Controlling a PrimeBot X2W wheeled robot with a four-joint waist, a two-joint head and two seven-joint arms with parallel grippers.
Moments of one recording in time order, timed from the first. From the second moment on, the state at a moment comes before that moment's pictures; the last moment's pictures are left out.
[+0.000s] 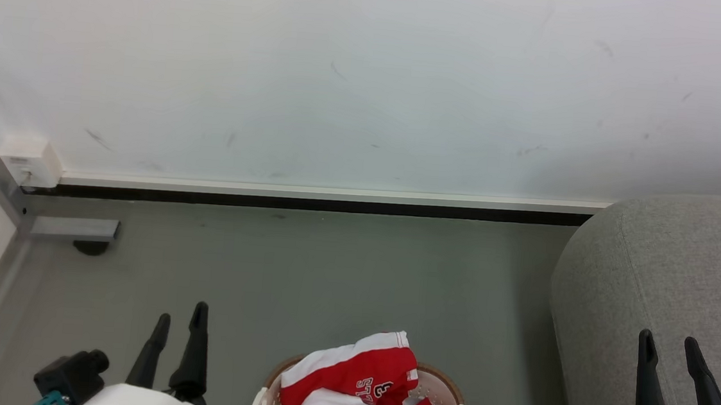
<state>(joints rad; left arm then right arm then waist) -0.07 0.04 -0.04 0.22 -0.61 -0.08 -0.14 -0.03 -0.12 0.01 0.18 0.48 0.13 -0.22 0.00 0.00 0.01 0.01</state>
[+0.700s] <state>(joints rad) -0.07 0.04 -0.04 0.23 -0.38 -0.09 -0.20 -0.02 -0.09 -0.05 0.19 0.25 0.13 -0.24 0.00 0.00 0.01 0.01</state>
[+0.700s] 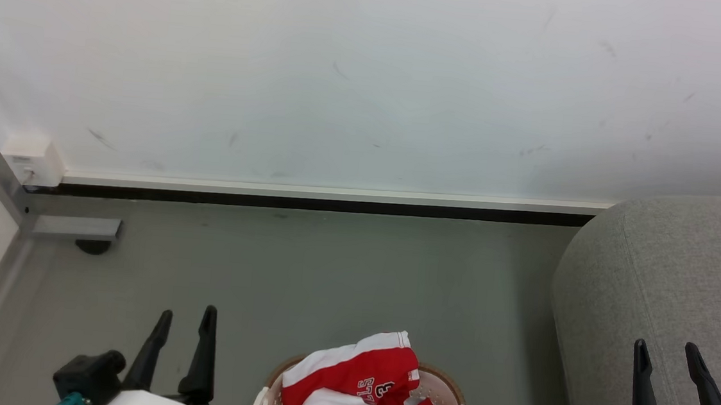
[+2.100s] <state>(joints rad) -0.06 0.05 -0.06 0.26 -0.13 -0.10 -0.26 -0.01 -0.05 -0.08 0.23 0.06 0.13 -0.26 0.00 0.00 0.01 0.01</state>
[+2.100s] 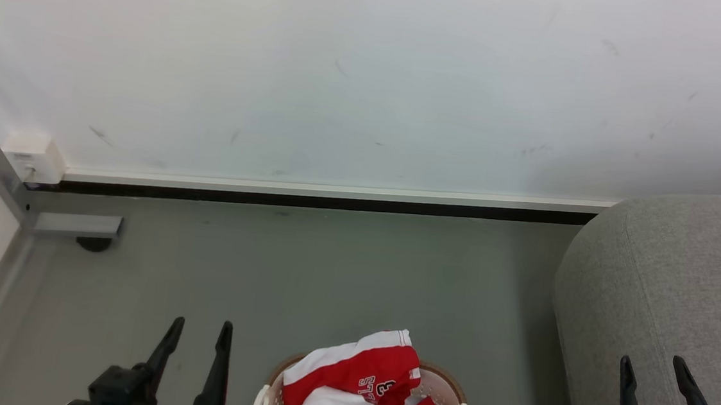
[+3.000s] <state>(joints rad) -0.40 0.09 -0.41 0.63 -0.03 -0.13 -0.23 -0.22 -0.05 -0.04 0.15 0.13 0.13 -0.26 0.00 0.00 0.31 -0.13</state>
